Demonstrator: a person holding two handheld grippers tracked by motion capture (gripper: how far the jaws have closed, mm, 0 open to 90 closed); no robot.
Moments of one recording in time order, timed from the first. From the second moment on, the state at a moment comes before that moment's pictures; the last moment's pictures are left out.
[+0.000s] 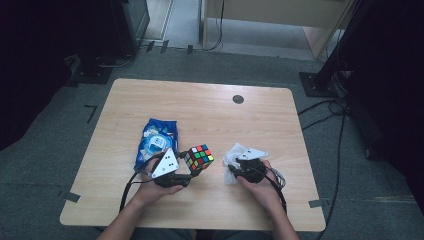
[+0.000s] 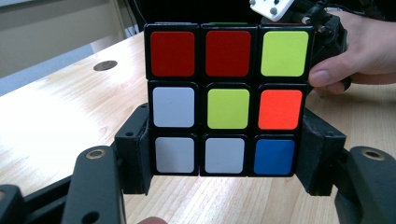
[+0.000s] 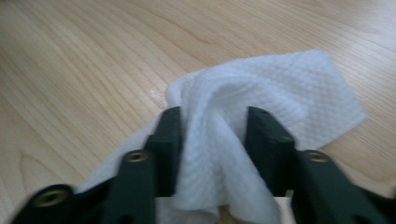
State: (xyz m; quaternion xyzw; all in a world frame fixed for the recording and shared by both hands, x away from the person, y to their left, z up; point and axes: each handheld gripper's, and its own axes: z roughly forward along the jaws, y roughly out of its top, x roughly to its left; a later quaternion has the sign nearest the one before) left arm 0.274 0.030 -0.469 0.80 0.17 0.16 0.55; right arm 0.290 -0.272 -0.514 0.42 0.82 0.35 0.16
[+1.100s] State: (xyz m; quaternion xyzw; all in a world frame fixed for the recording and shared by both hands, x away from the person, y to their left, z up) left arm 0.261 0.008 -0.472 0.82 0.14 0.15 0.54; right arm 0.225 -0.214 -0.413 0.29 0.75 0.57 0.17
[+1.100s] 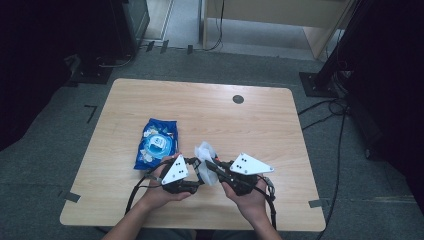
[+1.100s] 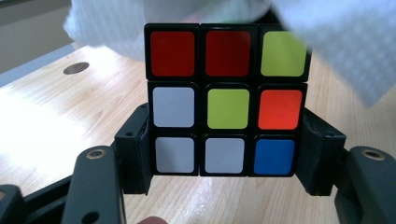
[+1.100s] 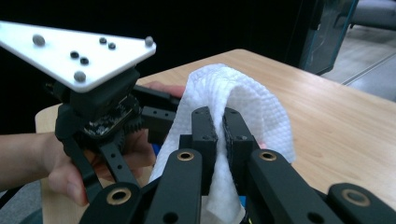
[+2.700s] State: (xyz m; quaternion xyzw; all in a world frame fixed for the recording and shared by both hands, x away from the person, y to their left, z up) left arm 0.260 0.014 -0.463 0.81 0.14 0.15 0.55; right arm 0.234 -0.228 -0.427 0.34 0.73 0.56 0.19
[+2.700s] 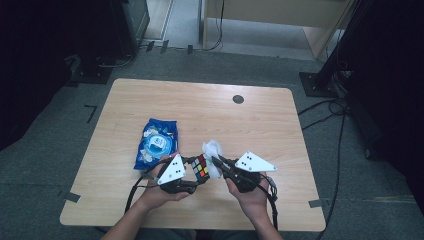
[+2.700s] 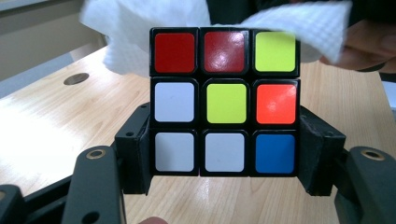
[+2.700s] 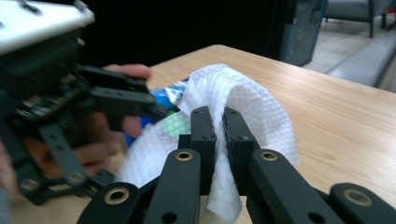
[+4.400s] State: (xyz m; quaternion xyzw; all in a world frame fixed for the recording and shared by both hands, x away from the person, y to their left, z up) left arm 0.262 0.014 -0.467 0.80 0.17 0.19 0.55; right arm 0.242 -0.234 -0.428 0.47 0.66 0.58 0.07
